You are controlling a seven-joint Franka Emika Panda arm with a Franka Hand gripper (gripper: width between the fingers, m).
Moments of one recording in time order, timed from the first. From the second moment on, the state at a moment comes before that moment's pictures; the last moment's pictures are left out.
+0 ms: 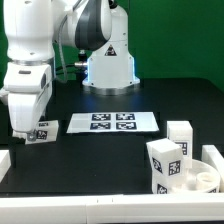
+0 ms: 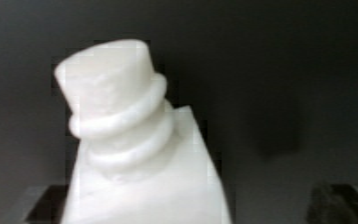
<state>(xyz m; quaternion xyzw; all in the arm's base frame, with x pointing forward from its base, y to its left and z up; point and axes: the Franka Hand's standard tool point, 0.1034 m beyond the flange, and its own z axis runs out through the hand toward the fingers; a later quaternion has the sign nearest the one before) 0.385 -0.182 0.011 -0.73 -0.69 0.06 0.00</state>
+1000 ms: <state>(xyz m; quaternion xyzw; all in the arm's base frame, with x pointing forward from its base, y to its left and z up) 0.413 -0.117 0.022 -1.00 -0.08 0.02 0.02</state>
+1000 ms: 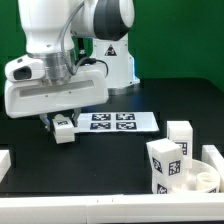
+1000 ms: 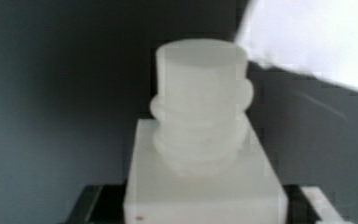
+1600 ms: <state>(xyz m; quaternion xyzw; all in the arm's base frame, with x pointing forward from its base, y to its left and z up) 0.421 -0.098 0.011 -0.99 0.10 0.03 0.02</state>
